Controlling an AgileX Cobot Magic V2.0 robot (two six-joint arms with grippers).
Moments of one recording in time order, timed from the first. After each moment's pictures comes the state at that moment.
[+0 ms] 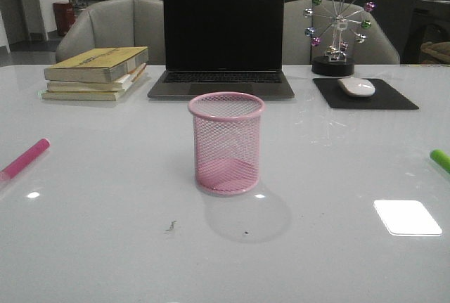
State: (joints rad) left arm -0.04 -0.01 -0.12 0.01 -0.02 -0.01; right arm 0.01 -0.01 -0.13 -0.05 0.08 0.08
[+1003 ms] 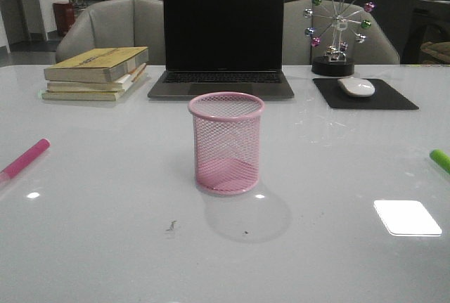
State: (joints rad) left arm -0.04 0.60 -0.69 -0.05 0.70 -0.01; right arm 0.01 0.59 -0.66 -0.04 0.65 0.08
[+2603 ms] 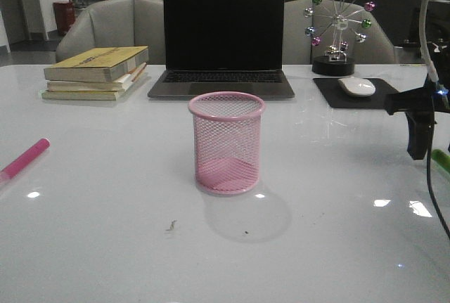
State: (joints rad) left arm -0.72 0.68 -0.68 -0.17 0.68 0.15; right arm -0.02 1.99 -1.35 -0.03 0.74 0.09
